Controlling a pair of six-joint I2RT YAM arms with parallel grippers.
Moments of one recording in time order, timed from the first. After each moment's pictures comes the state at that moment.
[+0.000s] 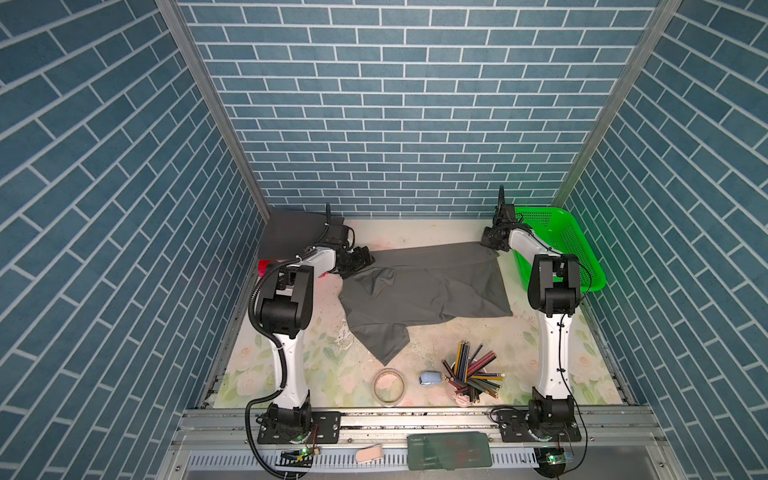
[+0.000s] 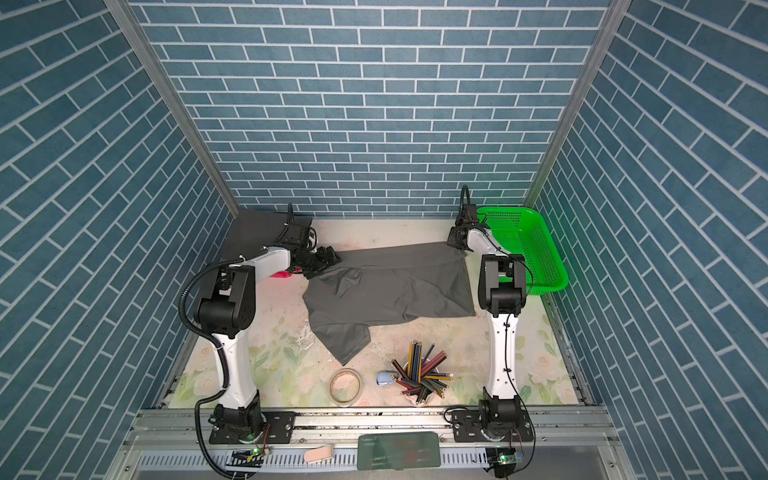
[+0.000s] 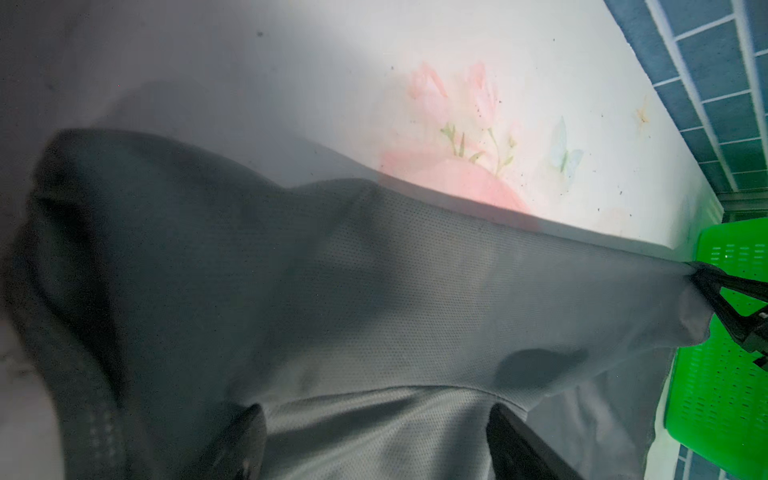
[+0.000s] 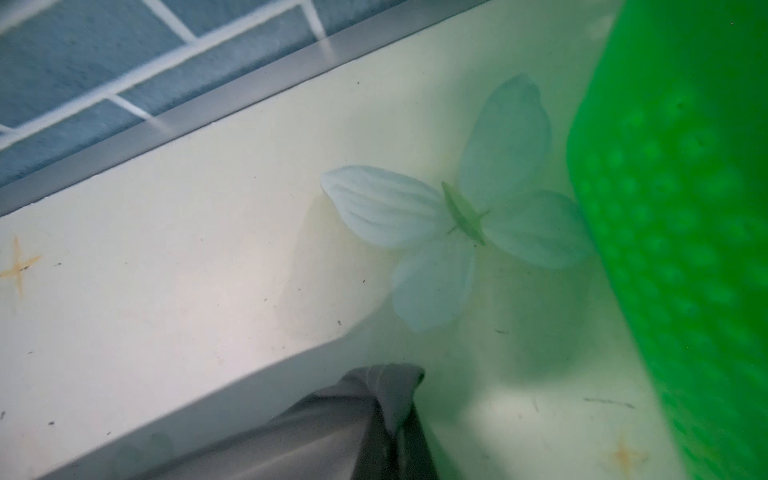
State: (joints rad) left arm -0.15 2.09 1.44 -0.35 0.36 -0.57; right arm 0.11 2.39 1.96 -0.50 0.03 0.33
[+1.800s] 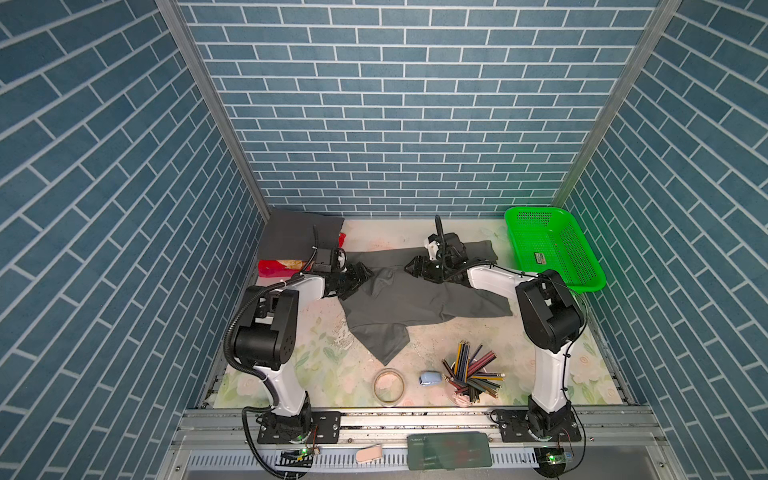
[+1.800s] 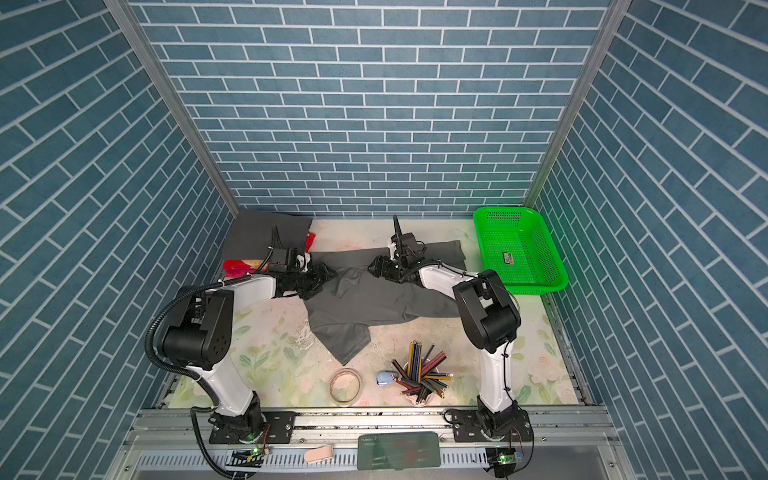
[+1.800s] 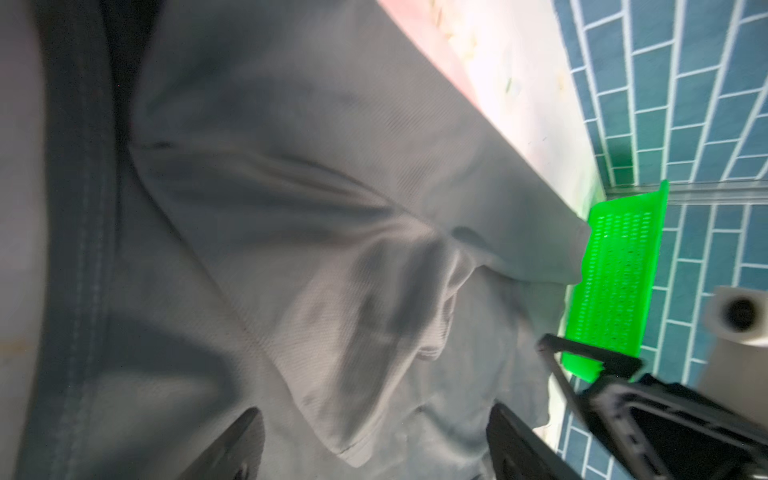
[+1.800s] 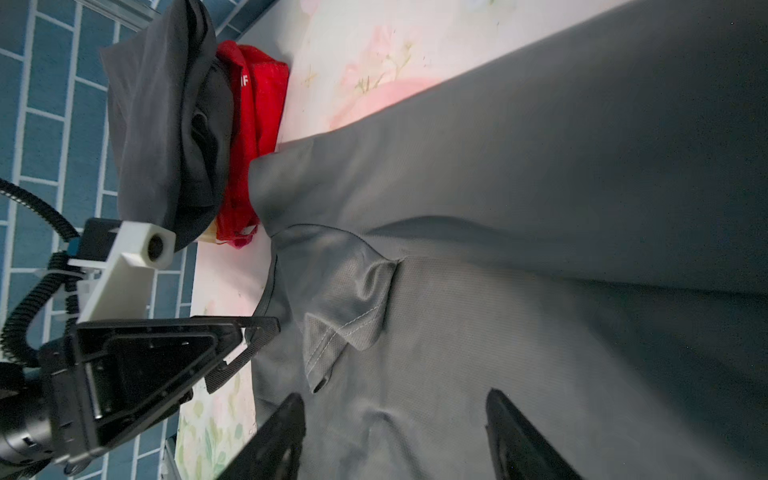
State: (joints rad) left arm -0.15 1.78 0.99 -0.08 0.52 -0.77; right arm 0.59 2.02 1.35 -0.07 -0.42 0.68
